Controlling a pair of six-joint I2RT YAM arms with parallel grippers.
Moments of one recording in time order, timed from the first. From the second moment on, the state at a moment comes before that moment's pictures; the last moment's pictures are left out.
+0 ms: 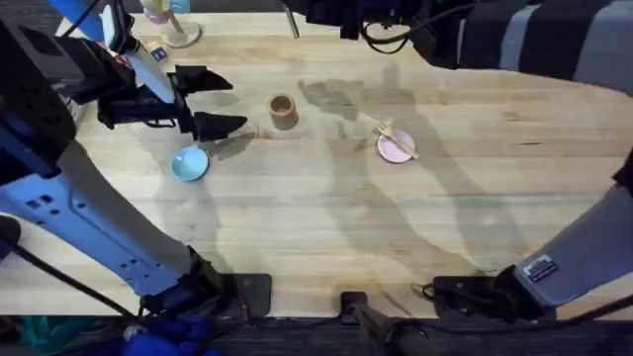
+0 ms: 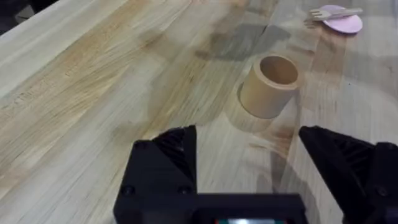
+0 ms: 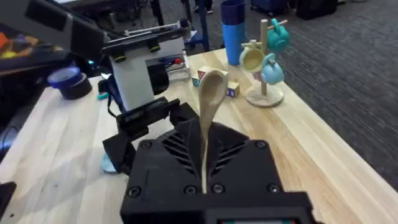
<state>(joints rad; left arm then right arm) 0.48 2.06 1.25 -0.94 1.21 1.64 0.38 1.90 1.30 0.53 -0.93 0.04</state>
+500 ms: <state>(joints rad) 0.48 2.06 1.25 -0.94 1.21 1.64 0.41 1.99 1.30 0.54 -0.95 -0.05</state>
